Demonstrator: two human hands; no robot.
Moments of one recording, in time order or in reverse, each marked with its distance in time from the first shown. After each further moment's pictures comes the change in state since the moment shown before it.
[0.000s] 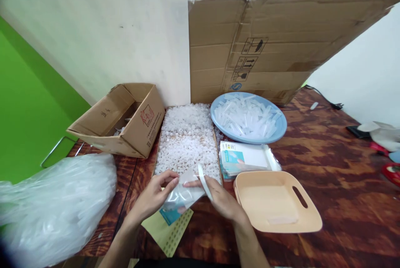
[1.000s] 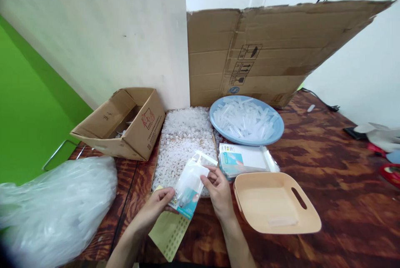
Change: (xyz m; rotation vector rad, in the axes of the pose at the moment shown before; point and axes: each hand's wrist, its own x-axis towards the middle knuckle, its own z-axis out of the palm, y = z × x) left_hand -0.019 -0.043 0.023 -0.494 -0.081 -0.226; right_hand 0.014 0.029 0.029 0.451 0.517 -0.110
